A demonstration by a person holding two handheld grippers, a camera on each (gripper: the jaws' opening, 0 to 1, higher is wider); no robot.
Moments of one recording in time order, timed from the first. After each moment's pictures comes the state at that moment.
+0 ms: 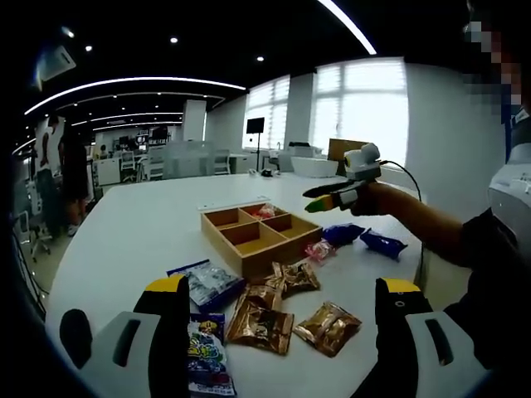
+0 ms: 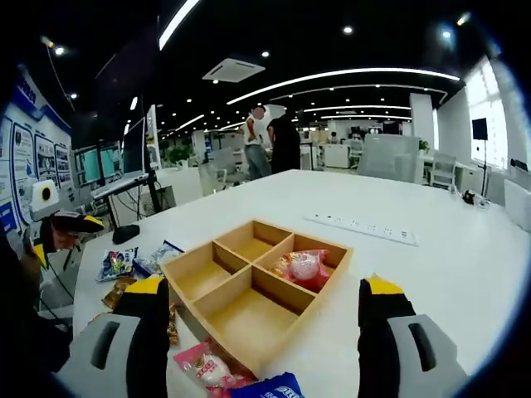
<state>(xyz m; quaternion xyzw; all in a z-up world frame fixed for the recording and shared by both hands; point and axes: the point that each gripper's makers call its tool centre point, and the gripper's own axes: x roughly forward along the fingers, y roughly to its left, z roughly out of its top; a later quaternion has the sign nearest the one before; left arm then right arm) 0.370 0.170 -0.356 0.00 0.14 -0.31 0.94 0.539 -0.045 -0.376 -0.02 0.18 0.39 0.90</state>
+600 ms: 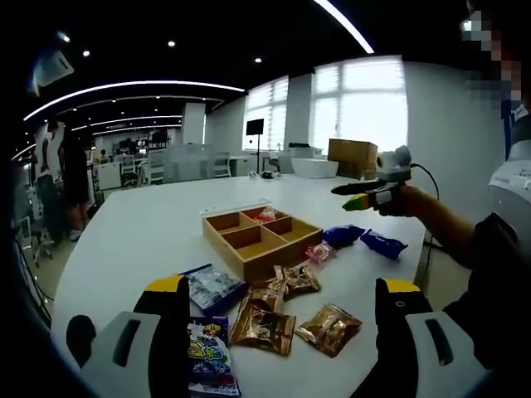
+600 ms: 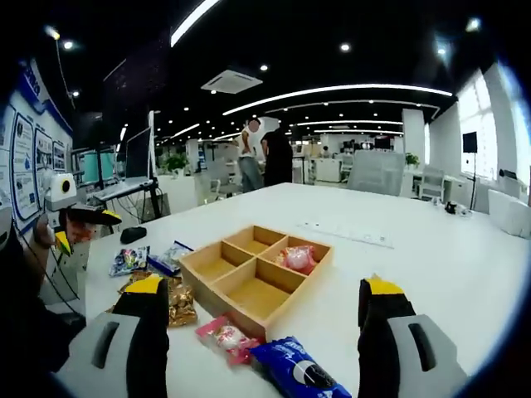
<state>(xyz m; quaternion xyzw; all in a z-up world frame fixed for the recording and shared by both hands) 0.367 0.171 -0.349 0.00 0.14 -0.31 0.94 0.482 -0.080 -0.355 -0.01 0.14 0.37 0.92</state>
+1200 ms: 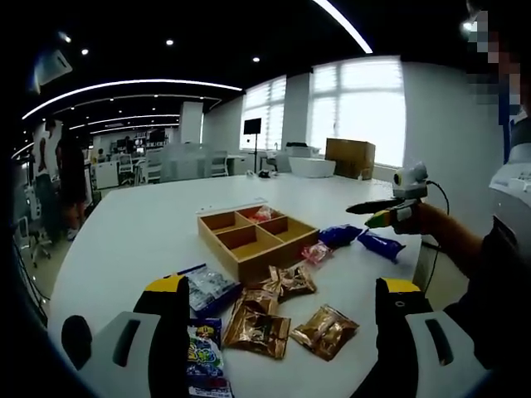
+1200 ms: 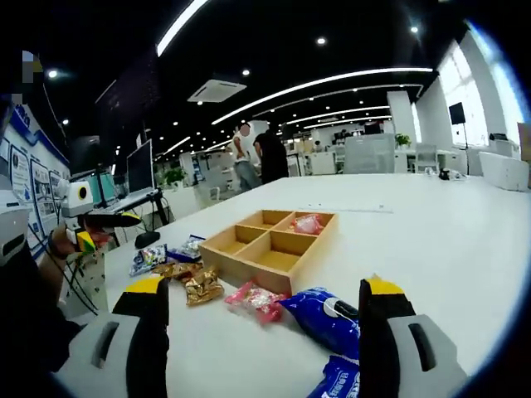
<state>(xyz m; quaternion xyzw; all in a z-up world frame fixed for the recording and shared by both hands) 0.369 0.162 -0.352 0.00 0.14 -0.32 0.94 0.435 -0.093 -0.382 0.05 0.15 0.36 0.92</state>
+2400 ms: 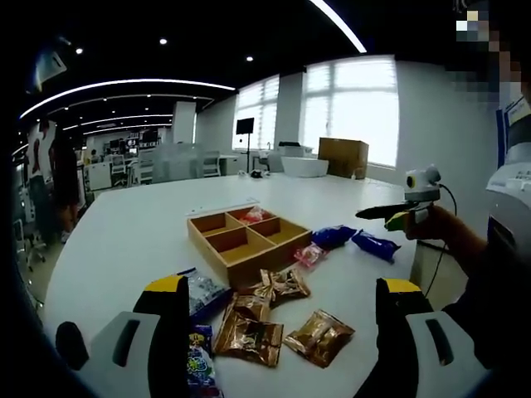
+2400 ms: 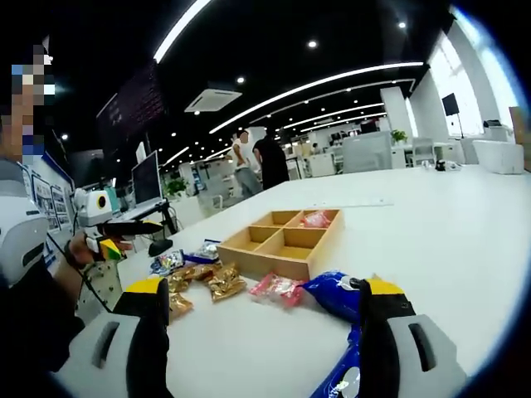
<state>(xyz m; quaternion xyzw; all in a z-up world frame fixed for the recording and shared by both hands) 0.374 0.149 -0.353 0.01 0.14 -0.34 0.93 0.401 -0.091 -0.375 0.08 0.15 0.36 0.92</state>
